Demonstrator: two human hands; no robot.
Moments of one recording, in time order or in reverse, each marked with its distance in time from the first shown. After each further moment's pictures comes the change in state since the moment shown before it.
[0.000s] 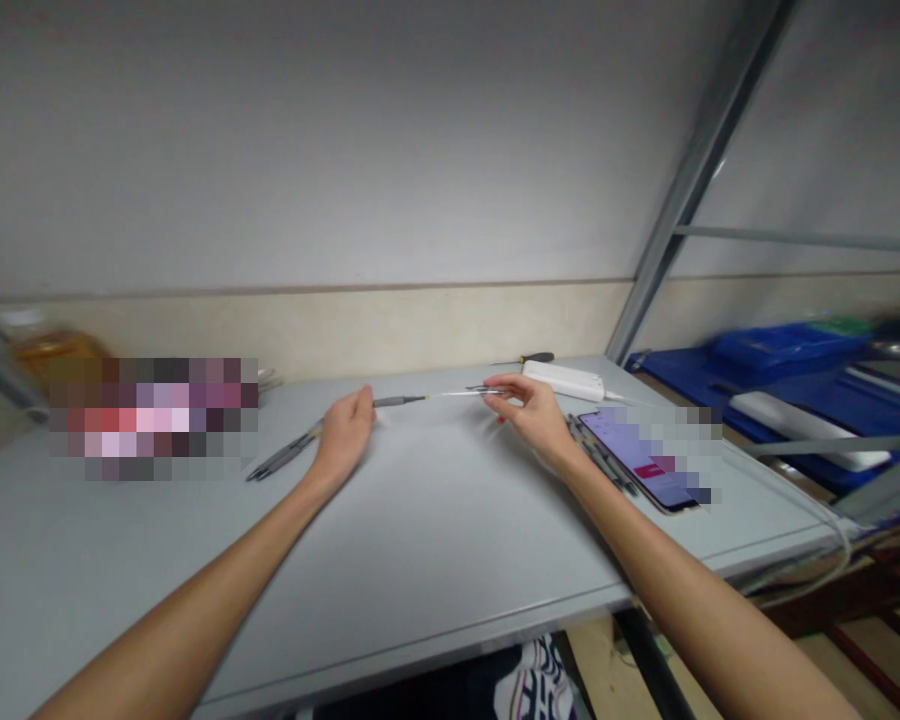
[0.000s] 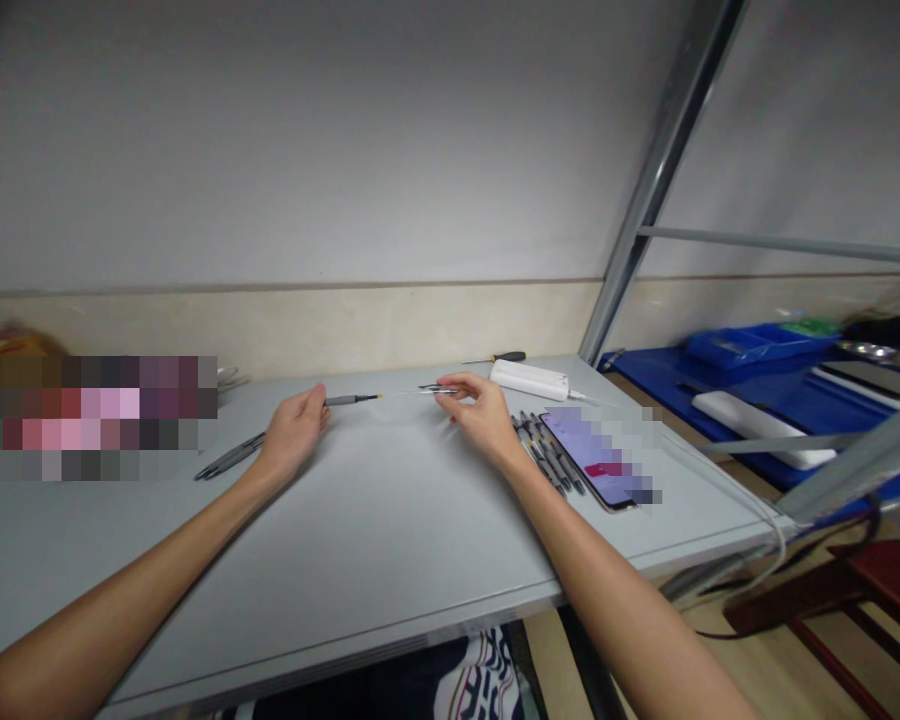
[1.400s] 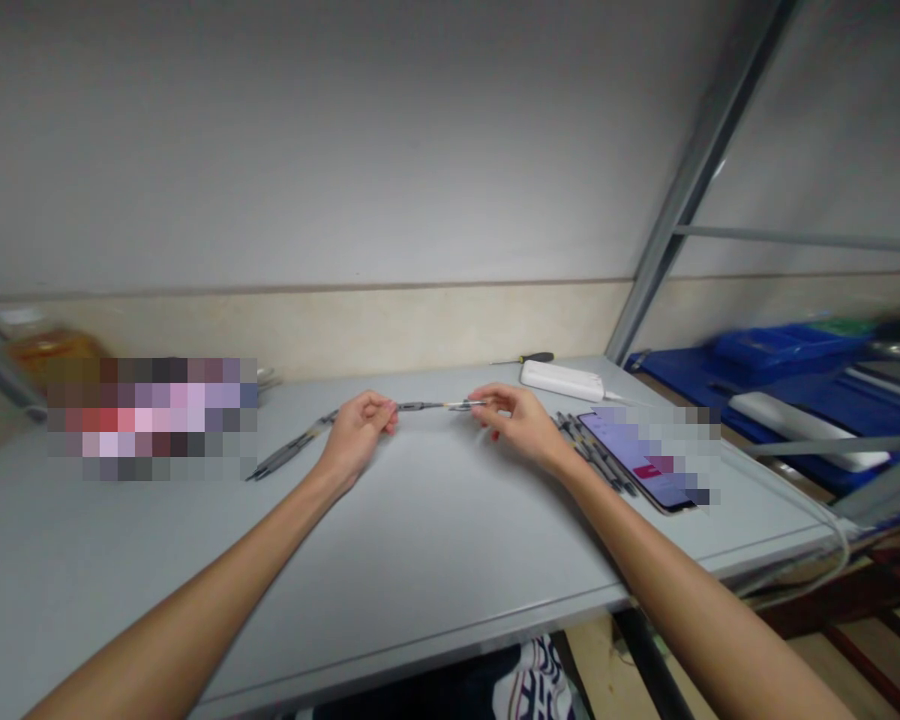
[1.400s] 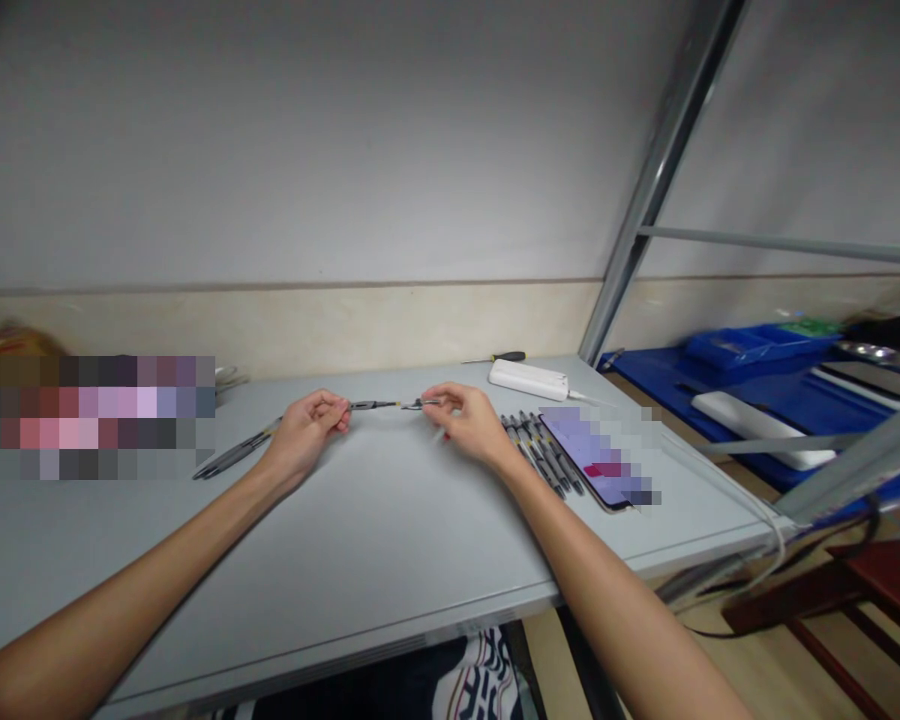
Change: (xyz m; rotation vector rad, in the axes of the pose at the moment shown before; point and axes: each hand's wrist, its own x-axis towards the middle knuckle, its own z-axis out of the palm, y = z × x) left_hand -0.011 0.006 0.011 -0.401 -0.160 -0.054; right_hand -0.005 0.000 0.003 -0.041 -0.262 0.042
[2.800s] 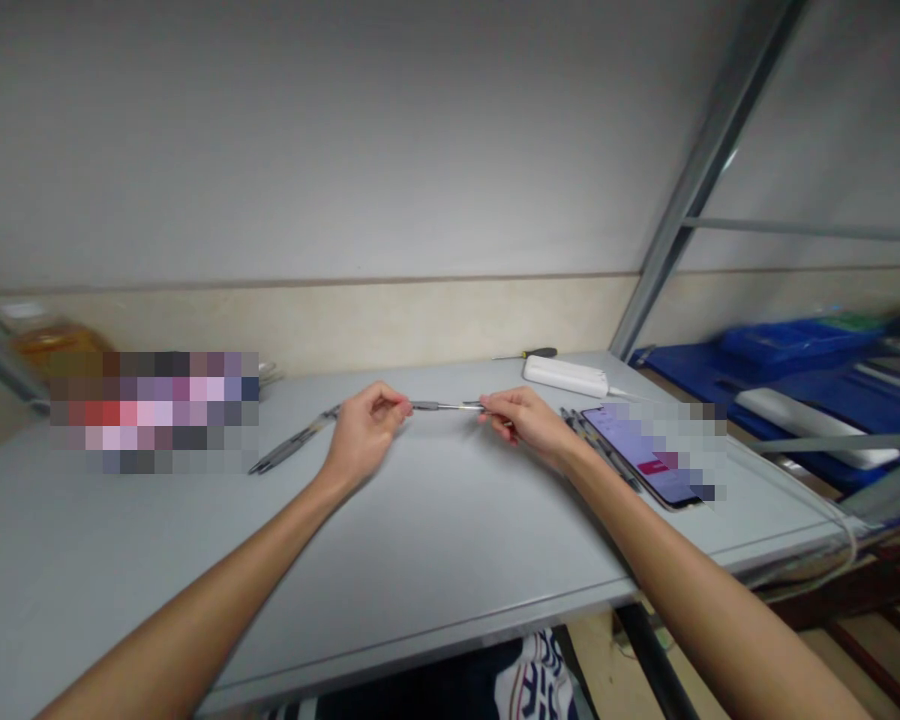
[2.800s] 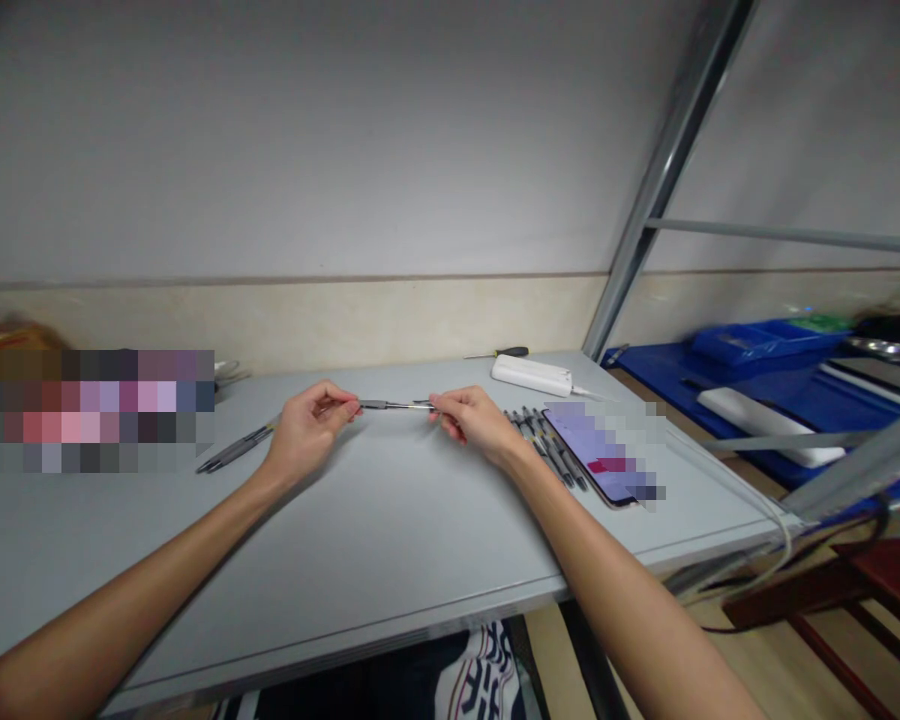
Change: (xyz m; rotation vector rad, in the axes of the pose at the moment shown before) left_hand -0.016 0.025 0.012 0.237 -0.006 0.184; right_hand -0.005 -0.008 -0.002 0.141 -0.138 0.236
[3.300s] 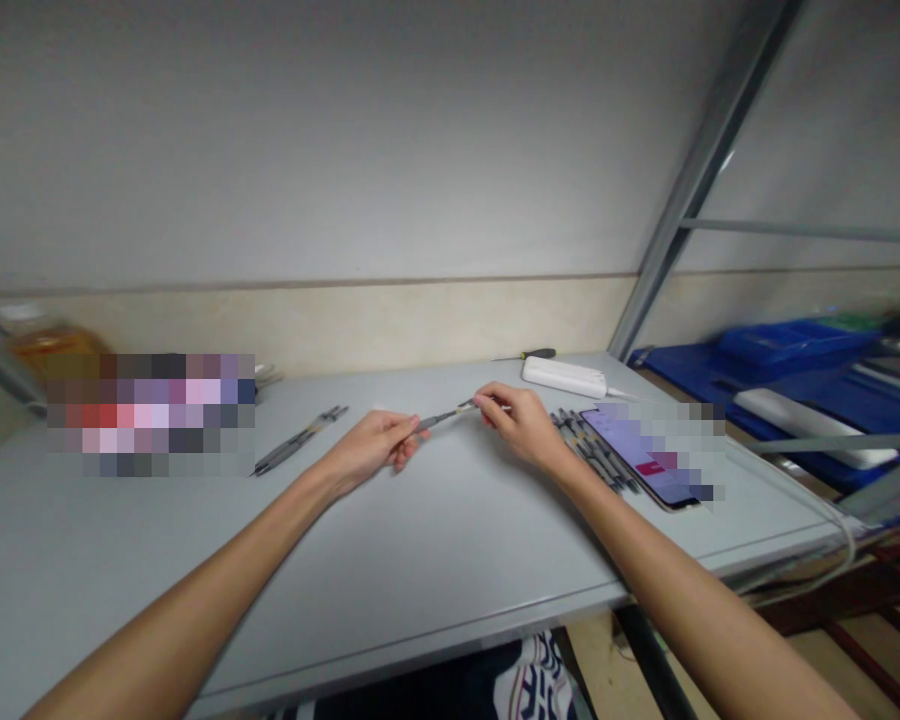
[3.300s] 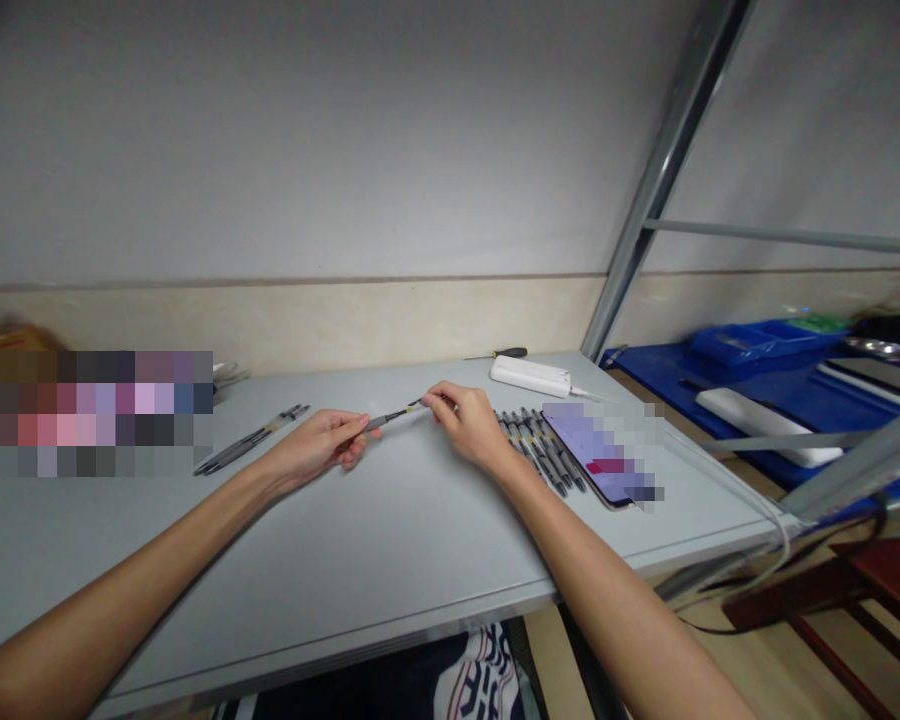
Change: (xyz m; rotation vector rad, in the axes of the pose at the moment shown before) left_hand -0.001 -0.013 0.000 -0.244 -0.468 -0.459; right_hand -0.002 -0.004 0.007 -0.445 0.208 -0.347
